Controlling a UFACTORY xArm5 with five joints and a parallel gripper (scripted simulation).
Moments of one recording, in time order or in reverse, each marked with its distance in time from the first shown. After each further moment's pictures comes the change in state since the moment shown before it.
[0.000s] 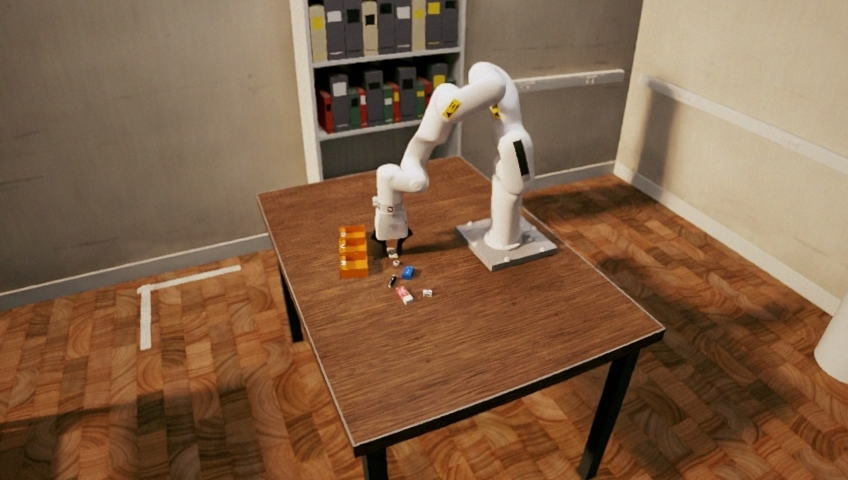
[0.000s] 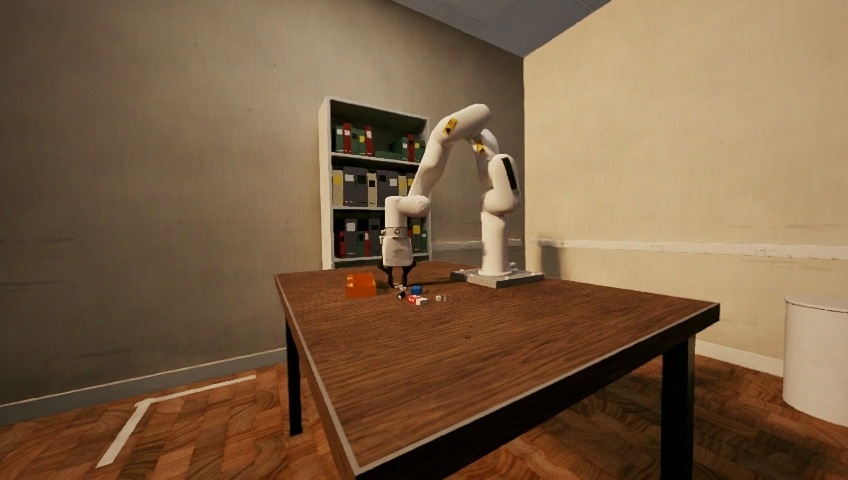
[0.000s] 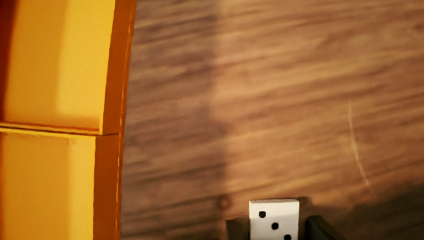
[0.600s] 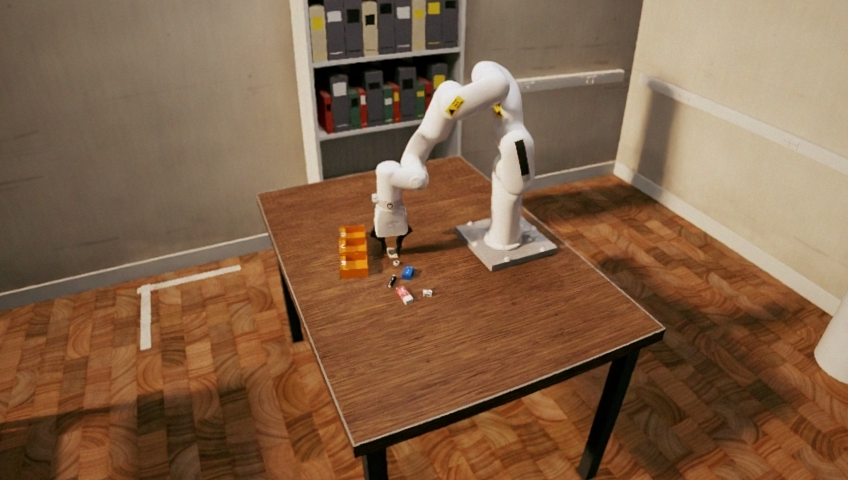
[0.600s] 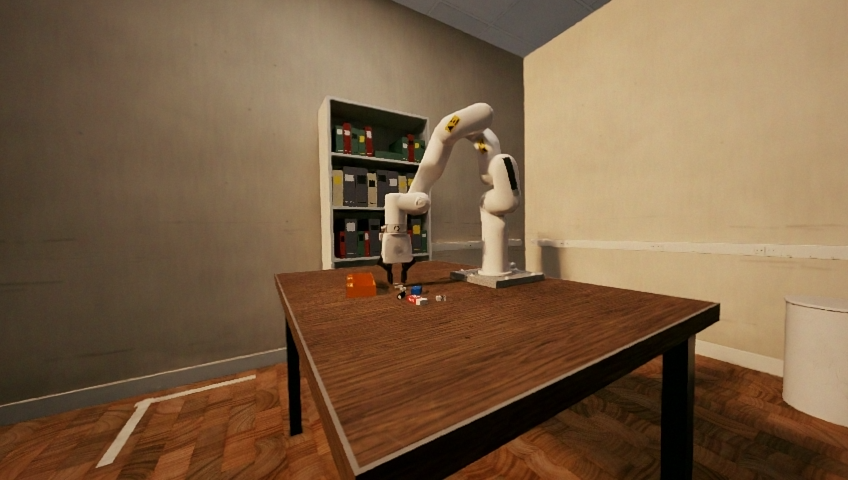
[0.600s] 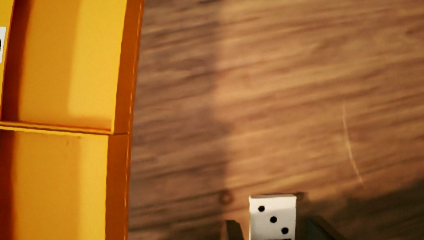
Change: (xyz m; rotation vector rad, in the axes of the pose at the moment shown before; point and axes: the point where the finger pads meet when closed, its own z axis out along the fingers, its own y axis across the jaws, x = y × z) arm 0.000 -0.001 -0.011 0.002 0.000 0.000
